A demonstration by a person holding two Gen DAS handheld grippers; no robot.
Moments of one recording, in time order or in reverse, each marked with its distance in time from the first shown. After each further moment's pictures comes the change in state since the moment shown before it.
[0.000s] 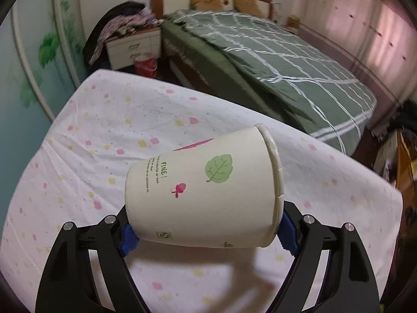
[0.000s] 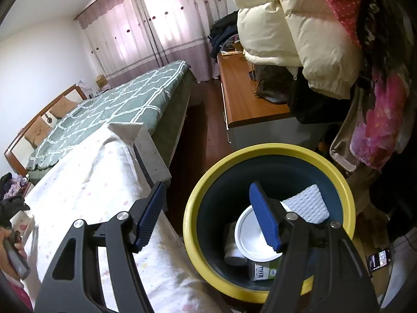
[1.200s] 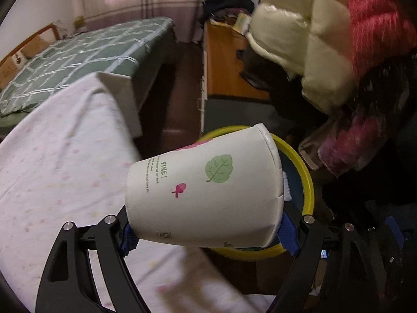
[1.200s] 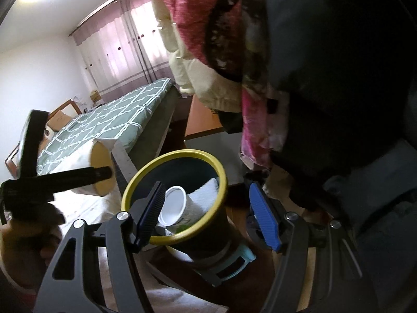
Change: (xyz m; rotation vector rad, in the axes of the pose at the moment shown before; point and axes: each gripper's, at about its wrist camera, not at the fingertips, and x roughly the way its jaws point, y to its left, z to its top) left arm -0.239 -0.266 -0.292 0.880 0.120 -0.638; right arm -0.140 -0.157 -0.017 0.027 -0.074 -0.030
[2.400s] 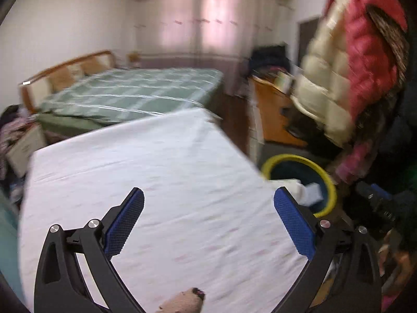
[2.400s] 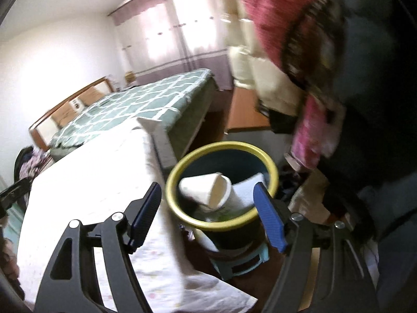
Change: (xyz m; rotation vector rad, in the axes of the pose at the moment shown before) left arm -0.214 0.147 -0.142 -0.165 -0.361 0.236; right arm -0.018 0.075 -0.009 -0.188 0.034 0.171
